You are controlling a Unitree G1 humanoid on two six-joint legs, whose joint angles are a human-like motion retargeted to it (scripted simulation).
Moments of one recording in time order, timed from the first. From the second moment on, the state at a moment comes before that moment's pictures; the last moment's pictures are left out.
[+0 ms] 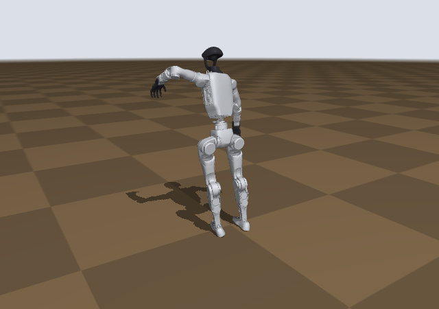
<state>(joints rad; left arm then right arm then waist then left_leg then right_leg) -1.02 1.77 -1.05 -0.06 -0.36 -0.22 -0.23 -0.36 -0.72 0.45 1.27 -0.26 -0.03 0.13 0.24 0.09 0.12 -0.18 -0.20 -0.23 -0.06 0.01 -0.26 -0.14 -0.14 -0.12 -0.06 -0.01 0.25</state>
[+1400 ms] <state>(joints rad) 0.05 1.14 -0.75 -0.11 0.09 -0.28 -0.57 0.28 -0.68 0.31 0.25 0.22 -0.06 0.43 0.03 -0.13 0.18 -0.13 -0.13 -0.14 -0.06 -0.10 -0.26 -0.18 -0.10 -0.08 0.14 -0.15 0.20</state>
